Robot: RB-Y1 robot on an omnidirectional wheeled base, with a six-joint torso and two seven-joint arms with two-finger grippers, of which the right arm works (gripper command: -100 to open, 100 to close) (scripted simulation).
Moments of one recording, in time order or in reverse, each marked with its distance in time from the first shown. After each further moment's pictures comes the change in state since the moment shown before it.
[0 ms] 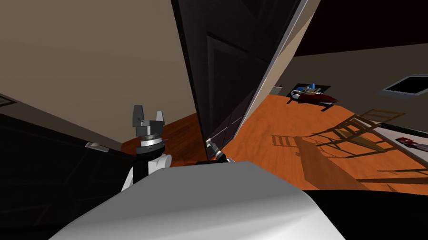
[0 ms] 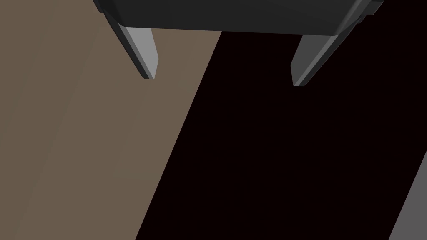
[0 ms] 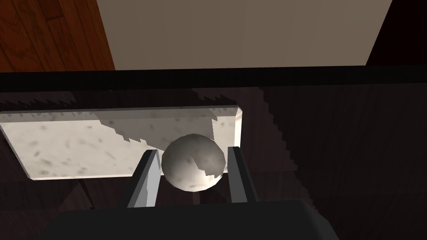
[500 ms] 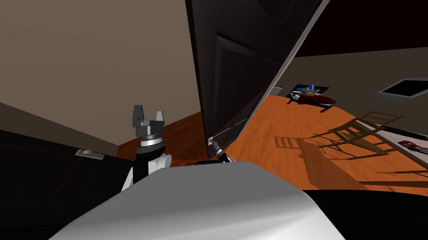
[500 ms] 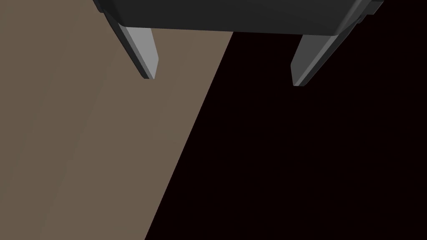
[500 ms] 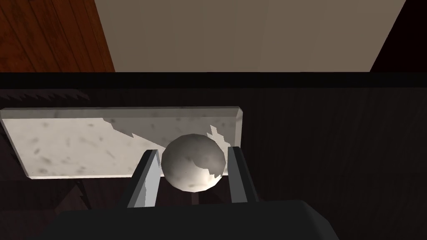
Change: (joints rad) arm -0.006 0.009 -0.056 0.002 -0.011 0.006 0.018
